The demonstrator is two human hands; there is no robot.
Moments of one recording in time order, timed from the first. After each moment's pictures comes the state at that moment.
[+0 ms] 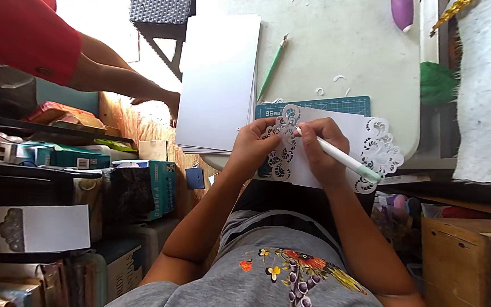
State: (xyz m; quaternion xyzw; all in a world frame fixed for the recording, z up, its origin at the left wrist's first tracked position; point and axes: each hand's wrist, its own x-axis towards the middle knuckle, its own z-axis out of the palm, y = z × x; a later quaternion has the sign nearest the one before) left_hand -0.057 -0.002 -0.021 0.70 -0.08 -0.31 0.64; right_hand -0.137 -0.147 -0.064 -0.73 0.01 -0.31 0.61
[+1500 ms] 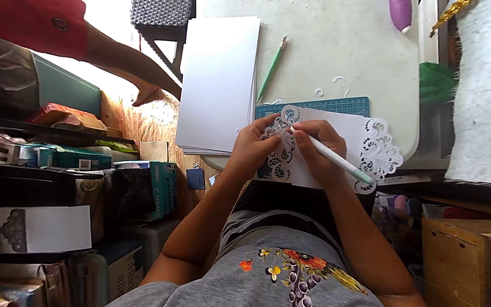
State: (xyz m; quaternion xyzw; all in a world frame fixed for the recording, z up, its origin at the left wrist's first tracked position) left_hand -0.057 0.000 -0.023 0.69 -0.09 -0.31 0.64; right_hand -0.137 -0.148 -0.063 -0.71 -0.04 -0.29 0.64
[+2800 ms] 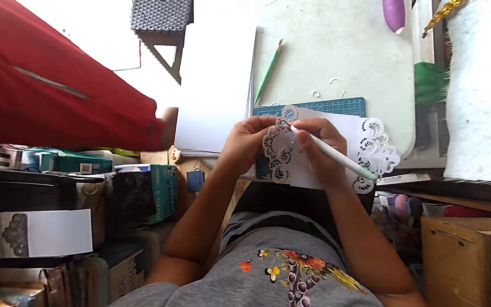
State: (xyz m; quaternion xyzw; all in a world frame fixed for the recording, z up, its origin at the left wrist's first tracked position) left_hand -0.044 0.002 -0.022 0.62 -0.08 -0.34 0.70; right_hand -0.136 -0.152 -0.061 -0.68 -0.04 -0.29 0.68
